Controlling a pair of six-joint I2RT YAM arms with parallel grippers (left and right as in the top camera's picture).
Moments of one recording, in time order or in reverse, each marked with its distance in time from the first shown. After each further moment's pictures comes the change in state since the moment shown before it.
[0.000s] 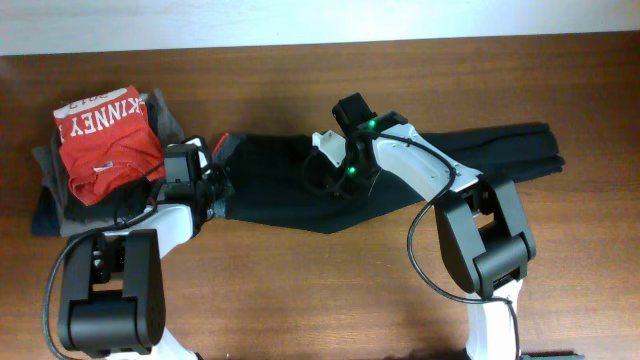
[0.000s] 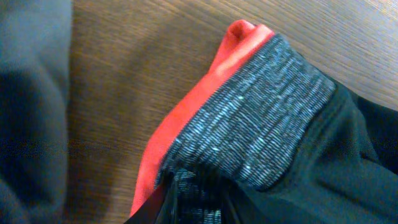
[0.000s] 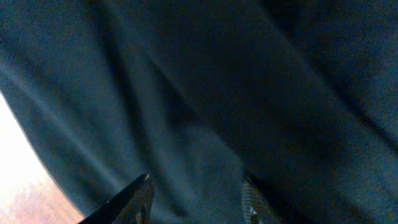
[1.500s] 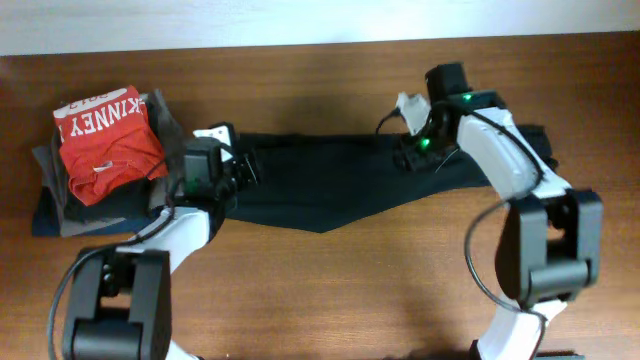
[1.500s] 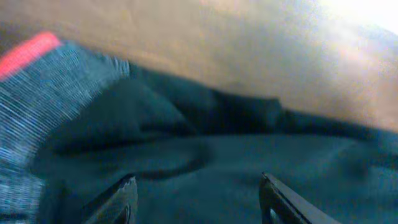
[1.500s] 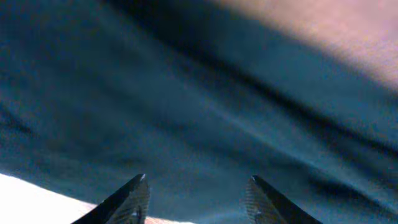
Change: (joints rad) left arm -0.134 -0.071 -0.004 0.087 0.079 -0.001; right arm -0.318 -0.143 -0.068 -0.058 0.060 0.028
